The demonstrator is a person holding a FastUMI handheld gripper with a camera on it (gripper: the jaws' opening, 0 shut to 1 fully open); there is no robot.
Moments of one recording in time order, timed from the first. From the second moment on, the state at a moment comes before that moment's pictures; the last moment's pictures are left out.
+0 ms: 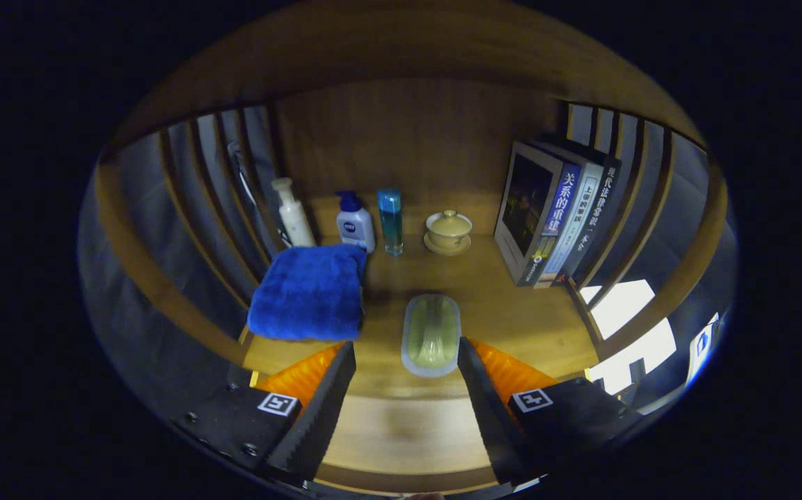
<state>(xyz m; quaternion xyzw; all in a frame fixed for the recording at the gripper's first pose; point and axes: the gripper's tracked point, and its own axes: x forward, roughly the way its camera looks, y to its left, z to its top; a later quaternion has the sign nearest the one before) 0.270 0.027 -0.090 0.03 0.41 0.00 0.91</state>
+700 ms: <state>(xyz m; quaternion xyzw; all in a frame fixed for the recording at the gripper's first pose) 0.135 0.066 -0.043 0.00 0.22 0.05 0.97</state>
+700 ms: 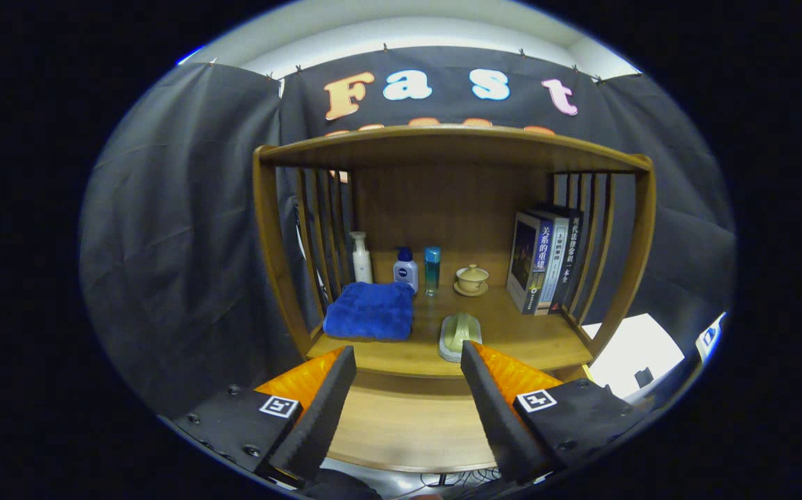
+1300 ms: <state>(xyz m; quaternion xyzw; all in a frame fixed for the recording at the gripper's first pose) 0.033 0.045 -0.085 -0.01 0.11 -0.01 0.99</state>
